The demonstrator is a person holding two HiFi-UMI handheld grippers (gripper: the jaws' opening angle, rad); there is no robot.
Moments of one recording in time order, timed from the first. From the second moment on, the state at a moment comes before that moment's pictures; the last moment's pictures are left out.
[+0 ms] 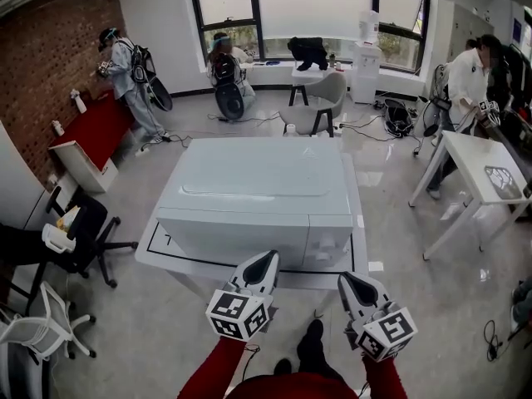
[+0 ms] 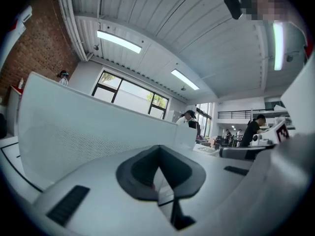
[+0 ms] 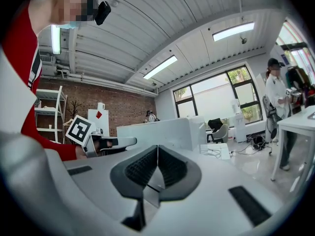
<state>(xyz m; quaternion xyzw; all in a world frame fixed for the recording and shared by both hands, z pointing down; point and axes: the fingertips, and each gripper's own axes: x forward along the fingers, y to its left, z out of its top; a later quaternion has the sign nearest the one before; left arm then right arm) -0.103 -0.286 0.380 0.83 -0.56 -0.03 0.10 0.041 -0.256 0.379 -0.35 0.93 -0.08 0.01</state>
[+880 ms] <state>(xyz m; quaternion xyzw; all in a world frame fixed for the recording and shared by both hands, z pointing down) -0.098 -0.194 0.365 0.86 -0.50 -0.01 0.06 0.020 -0.204 0.371 -0.34 0.94 -0.07 0.00</state>
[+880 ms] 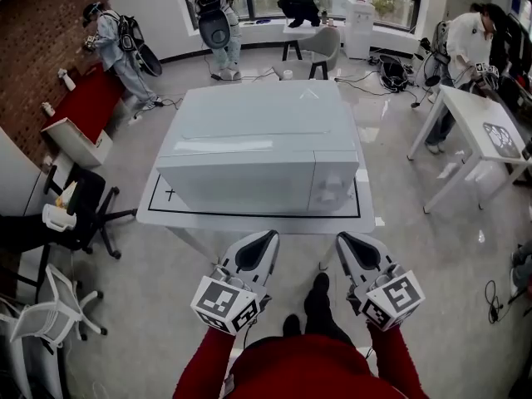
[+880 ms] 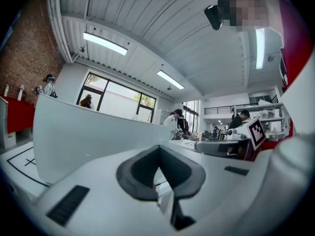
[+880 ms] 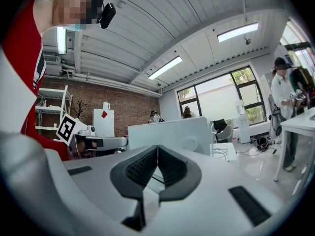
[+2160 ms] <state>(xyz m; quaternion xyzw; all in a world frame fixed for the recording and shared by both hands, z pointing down) -0.121 -0.141 0.373 0.84 -0.54 -0.02 0.07 0.044 -0.167 0.383 -0.37 0.92 -0.10 0.01</state>
